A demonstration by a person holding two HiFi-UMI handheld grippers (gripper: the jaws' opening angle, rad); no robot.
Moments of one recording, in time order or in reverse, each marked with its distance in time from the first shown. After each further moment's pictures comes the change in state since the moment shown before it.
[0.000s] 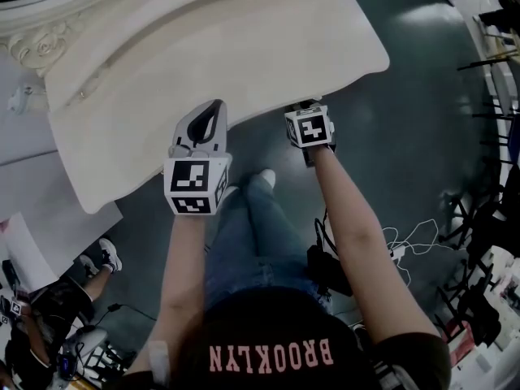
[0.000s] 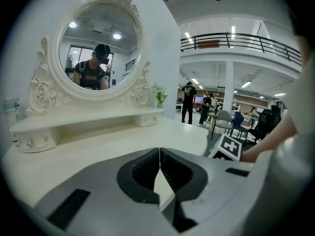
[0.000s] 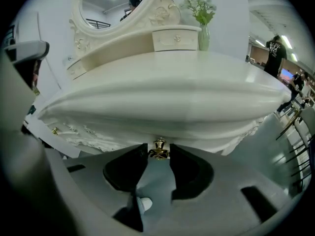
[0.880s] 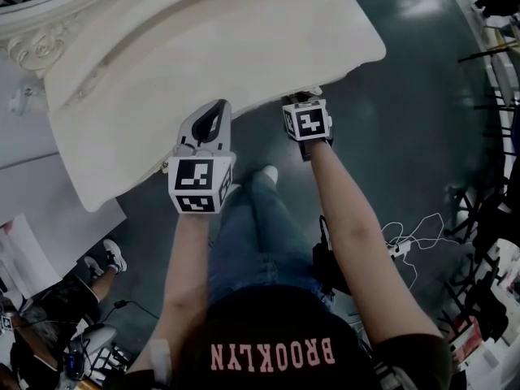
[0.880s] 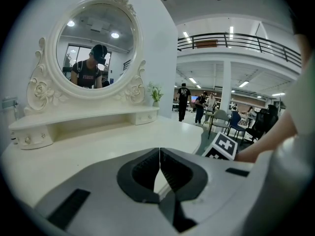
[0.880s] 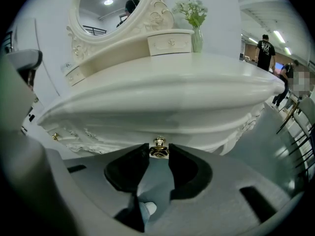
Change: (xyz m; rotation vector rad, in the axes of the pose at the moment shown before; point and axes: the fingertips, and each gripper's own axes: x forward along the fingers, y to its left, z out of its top) left arm -0.005 -0.025 -0.009 0.006 0.007 -0.023; right arm -0.006 0.001 -0.002 0.058 -0.048 0.010
